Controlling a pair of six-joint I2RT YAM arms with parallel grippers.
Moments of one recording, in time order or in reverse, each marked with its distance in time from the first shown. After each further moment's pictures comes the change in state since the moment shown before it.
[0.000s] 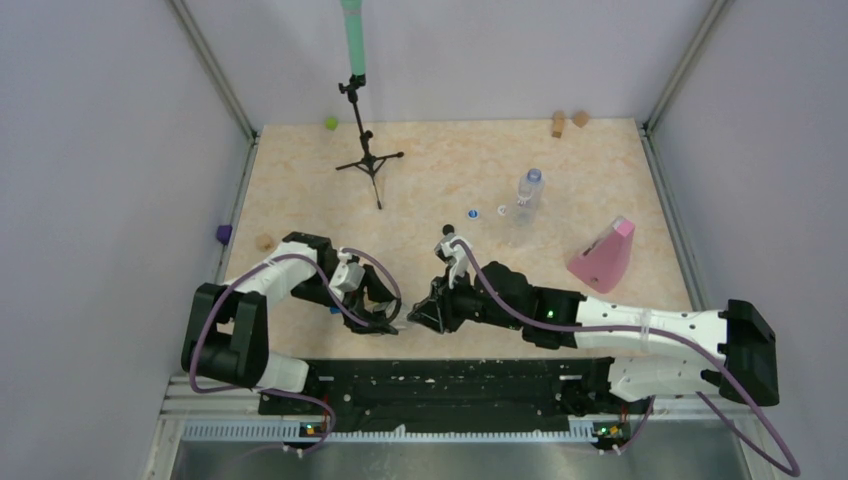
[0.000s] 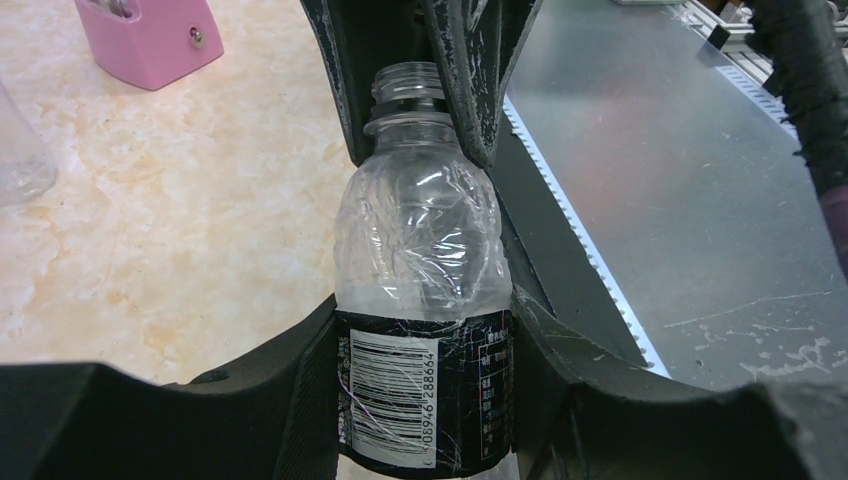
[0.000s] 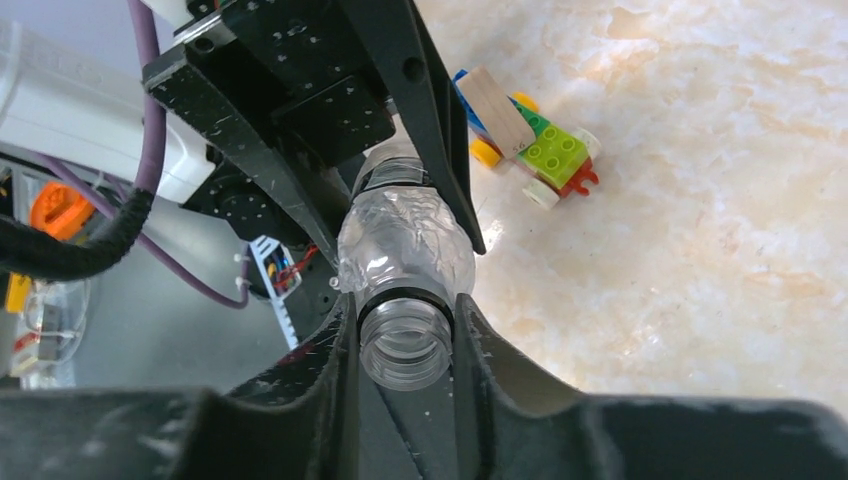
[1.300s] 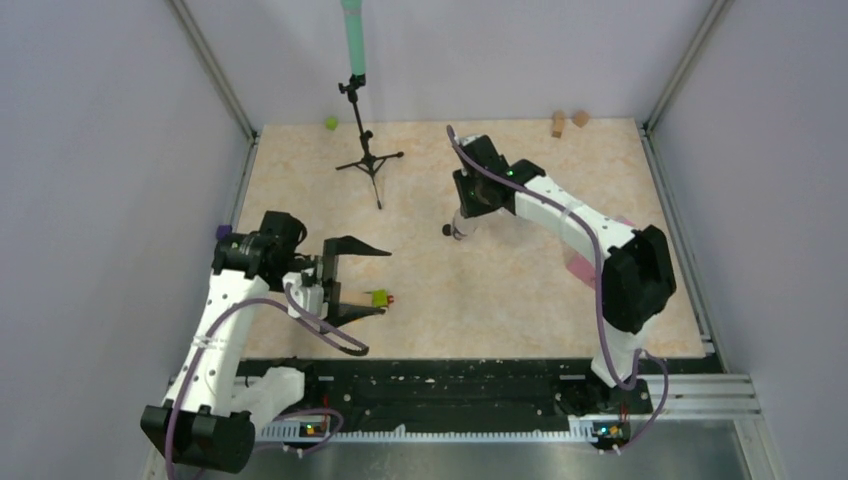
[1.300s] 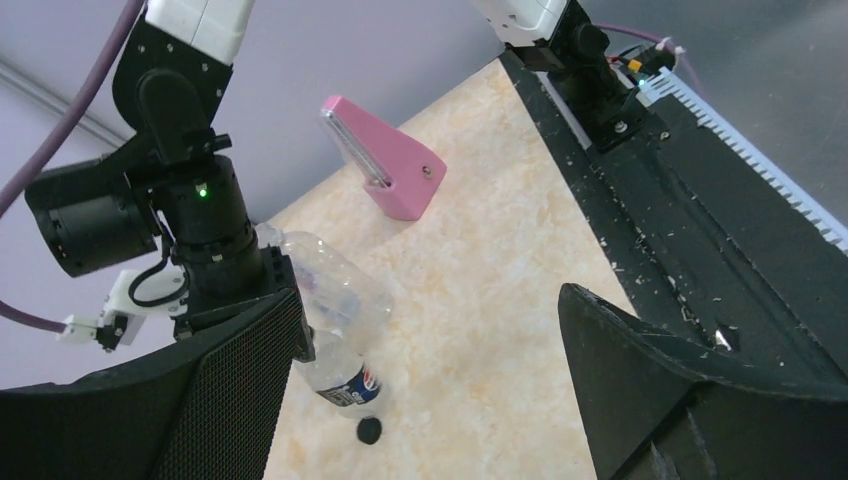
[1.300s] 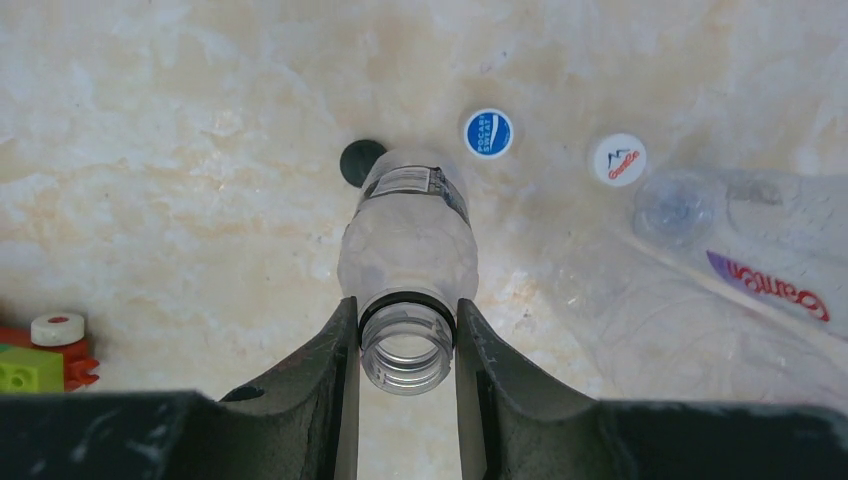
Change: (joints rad) left arm 0.076 -0.369 0.328 -0.002 0.012 -0.003; right arm -0.592 0.620 0.725 -0.692 0.126 -0.255
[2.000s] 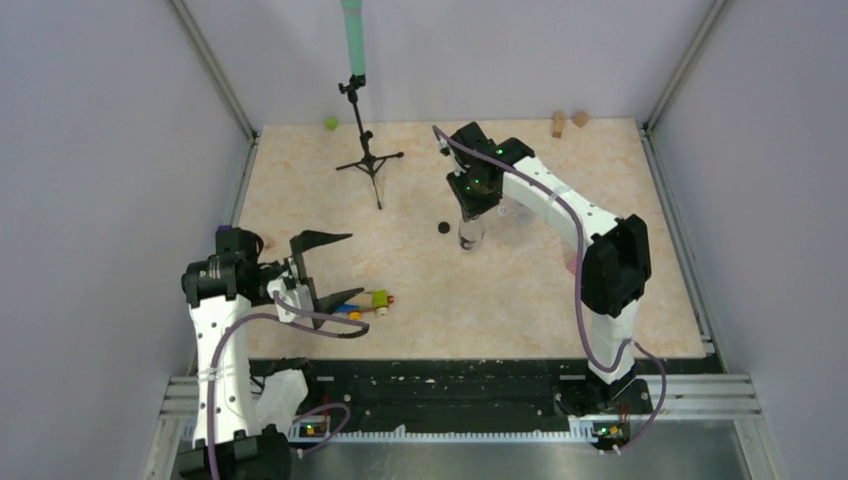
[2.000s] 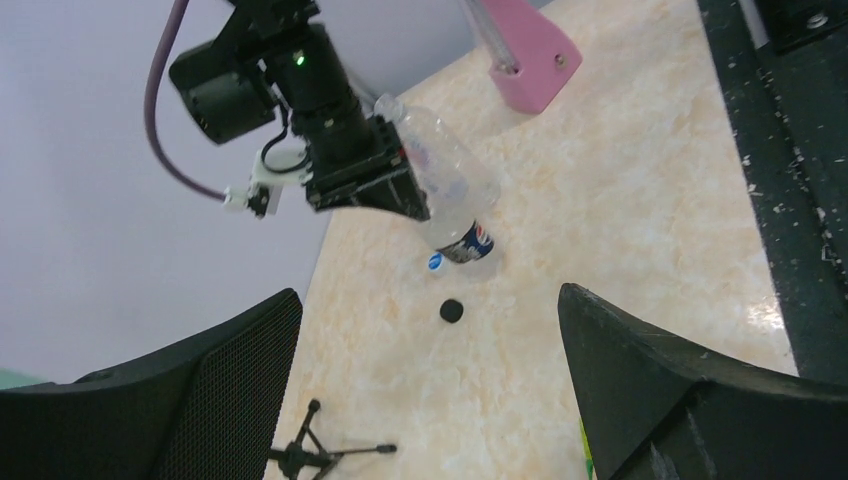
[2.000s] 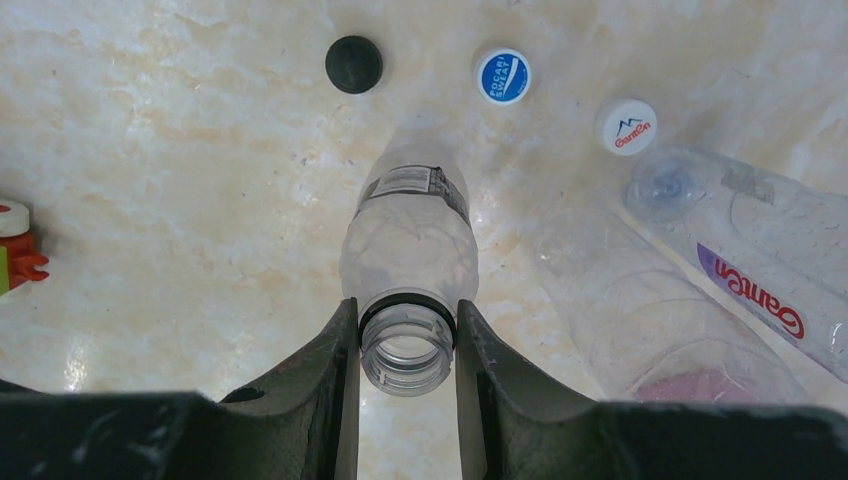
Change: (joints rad) left arm 0.343 -0.171 -0.048 -0.006 0.001 0.015; right arm -0.013 0.180 0.333 -0.329 -0.080 -0.156
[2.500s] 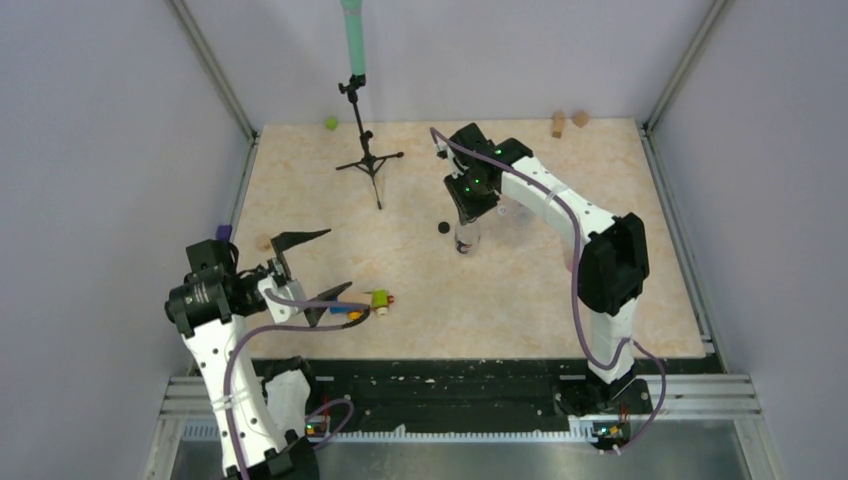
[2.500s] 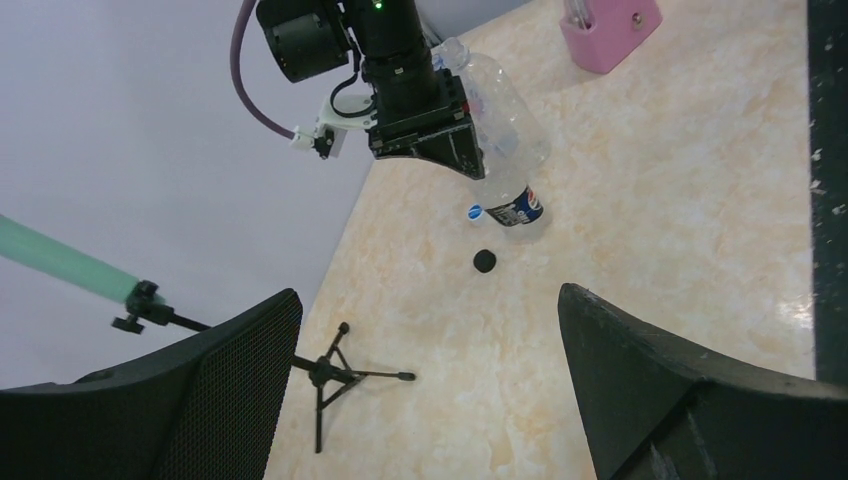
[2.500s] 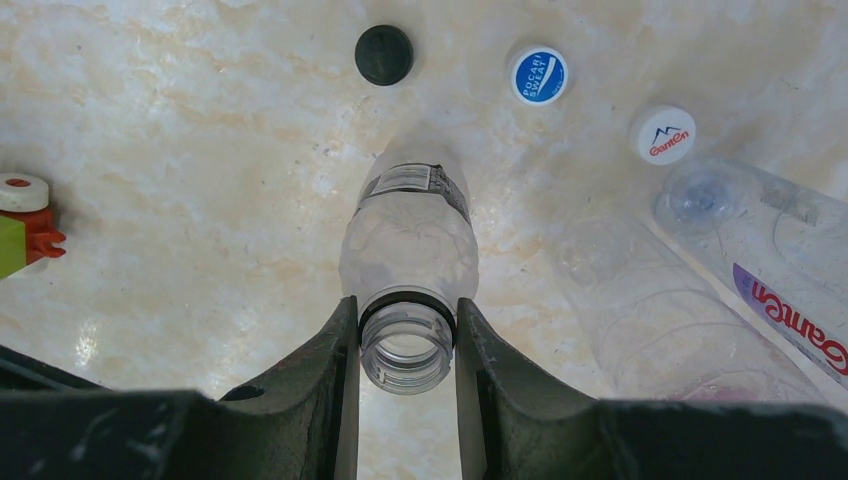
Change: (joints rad) left arm 0.228 -0.084 0.044 0.000 -0.005 -0.133; right arm -0.005 0.017 0.002 -0.014 -0.065 -0.031
